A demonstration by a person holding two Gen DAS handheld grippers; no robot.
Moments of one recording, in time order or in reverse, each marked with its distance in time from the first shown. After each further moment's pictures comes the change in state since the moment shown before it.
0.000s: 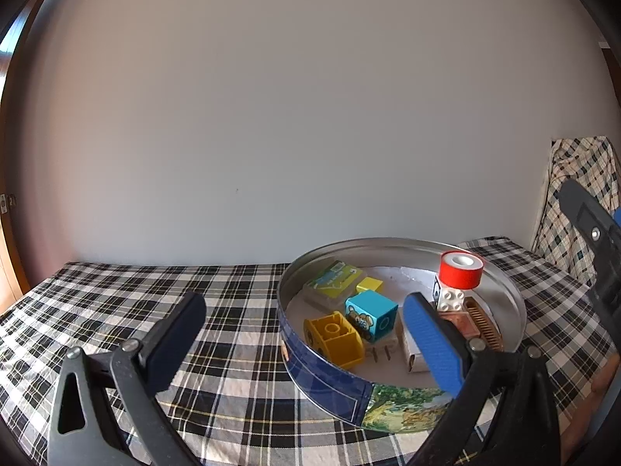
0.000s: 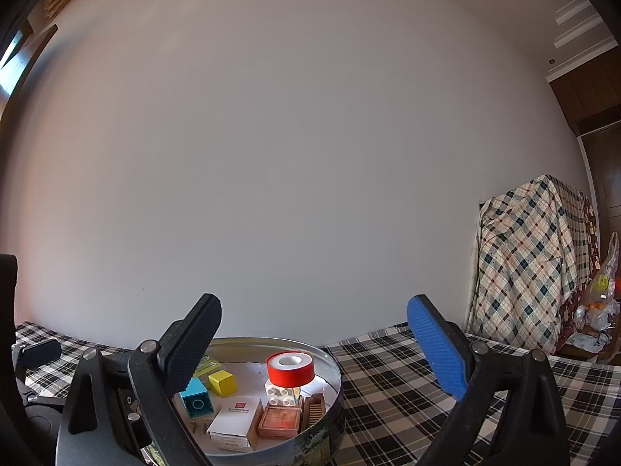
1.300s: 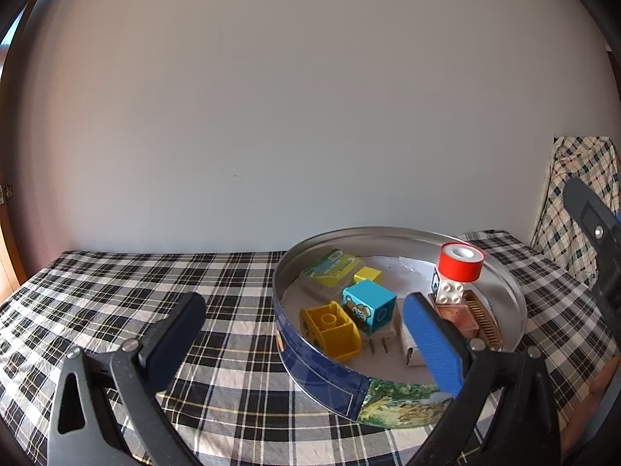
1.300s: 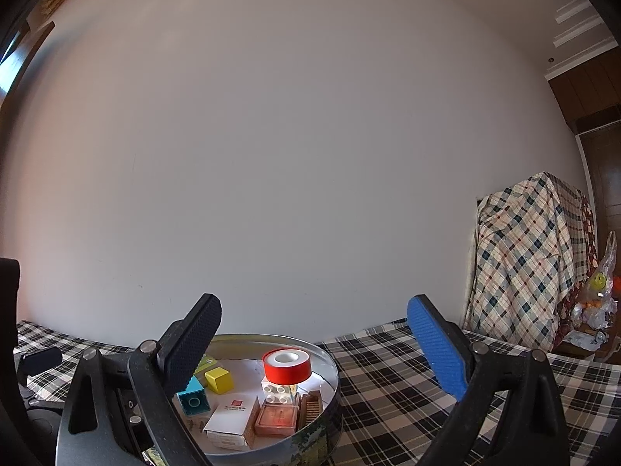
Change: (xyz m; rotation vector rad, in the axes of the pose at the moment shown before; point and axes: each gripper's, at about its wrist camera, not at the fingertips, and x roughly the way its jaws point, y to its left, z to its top) left arm 0.008 0.002 -0.003 -0.015 0.048 -0.016; right arm 0.000 -0.002 -0.001 0.006 0.012 -0.018
